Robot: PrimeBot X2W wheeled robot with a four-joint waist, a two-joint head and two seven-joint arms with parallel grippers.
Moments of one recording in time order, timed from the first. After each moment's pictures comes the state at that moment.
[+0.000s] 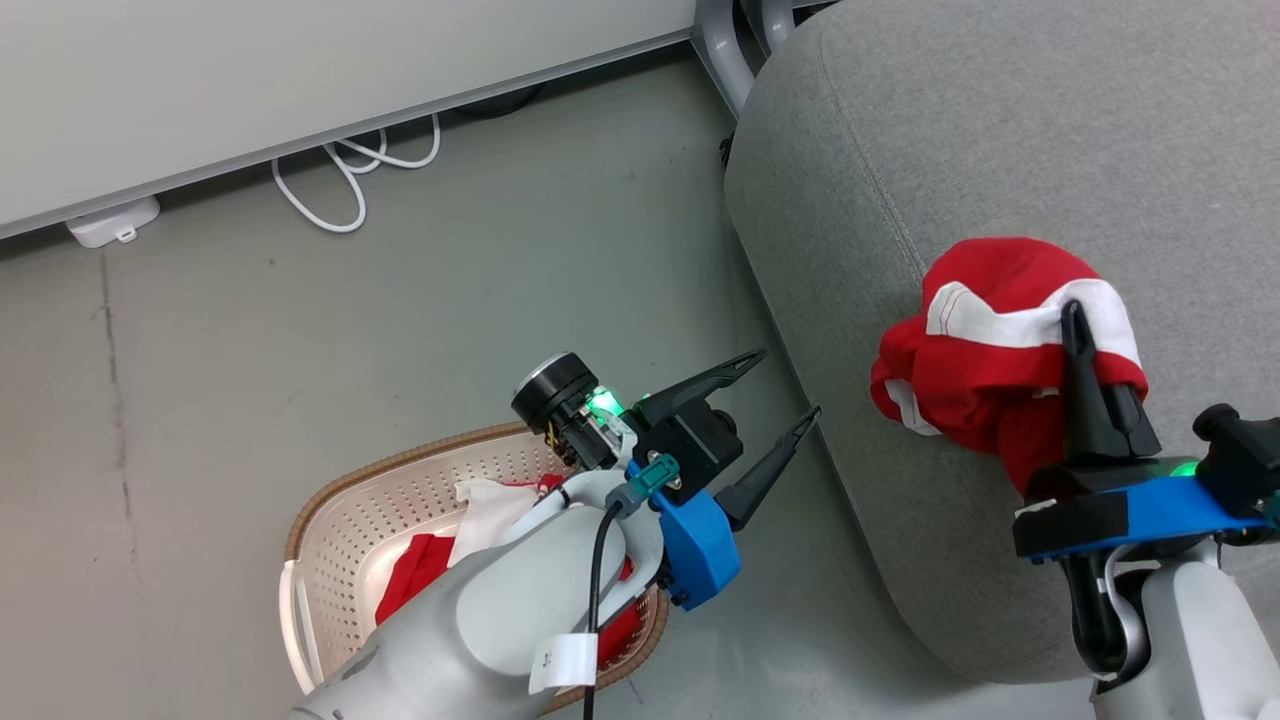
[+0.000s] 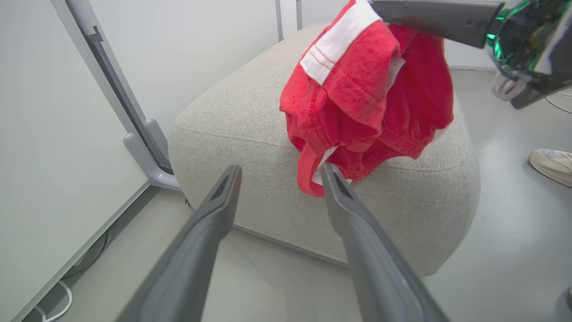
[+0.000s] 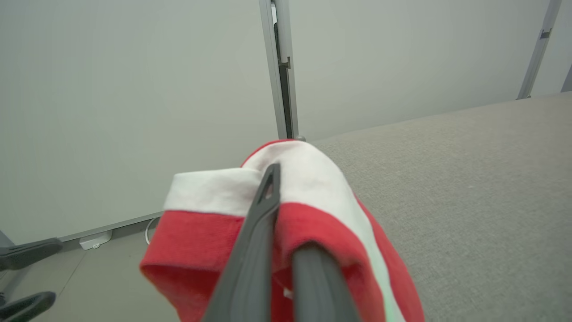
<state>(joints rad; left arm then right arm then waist) -0.75 0.07 -1.05 0.68 -0.43 -0.13 -0.26 -0.29 -0.08 -0.06 0.24 0.24 0.13 -0.26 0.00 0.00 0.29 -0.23</state>
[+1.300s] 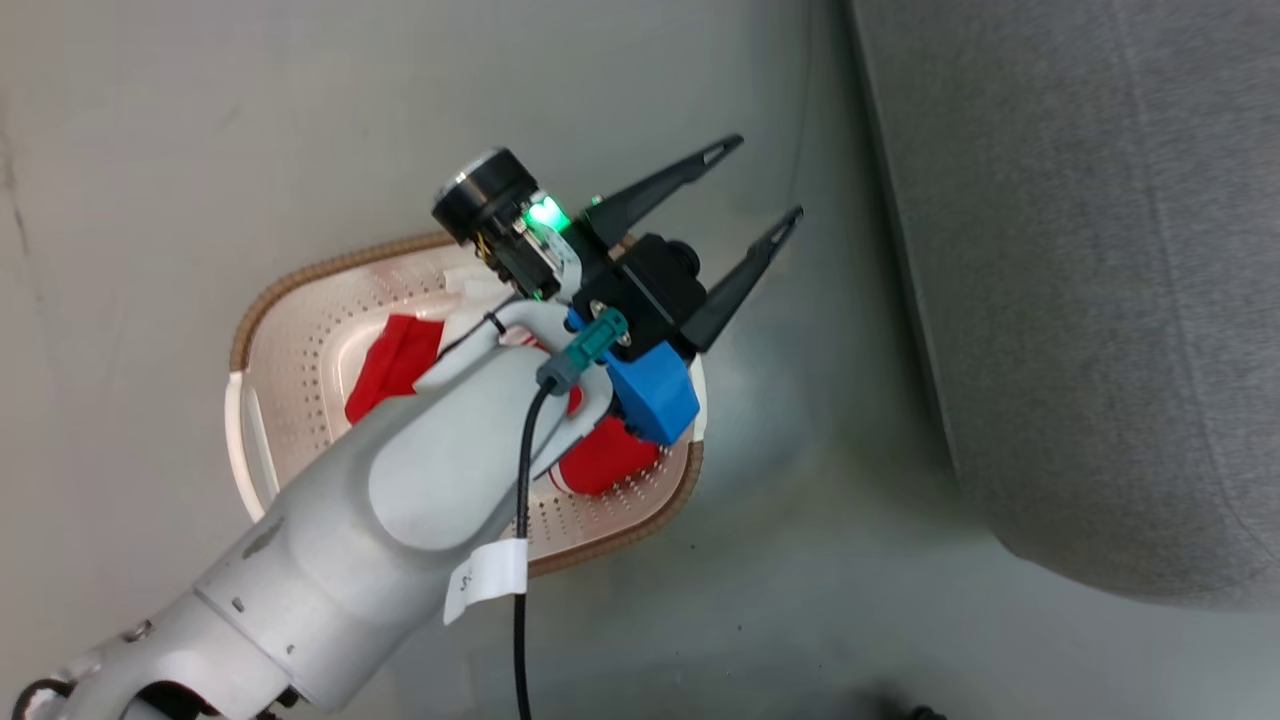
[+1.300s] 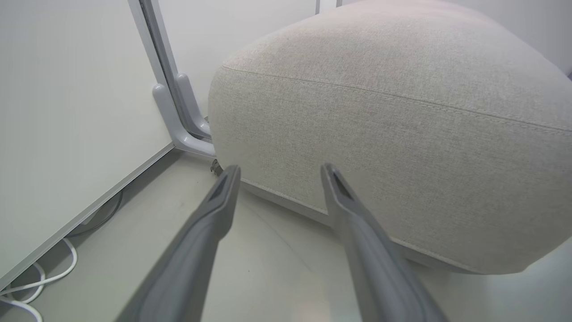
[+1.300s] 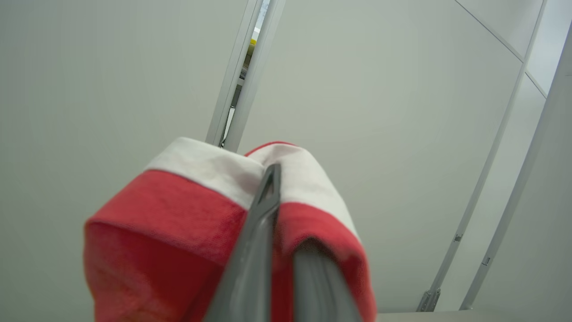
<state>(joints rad) -0.94 0.17 -0.97 0.55 -0.33 -0.12 -0.26 -0.90 -0.44 -0.34 0.15 0.13 0.13 -0.26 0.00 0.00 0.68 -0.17</state>
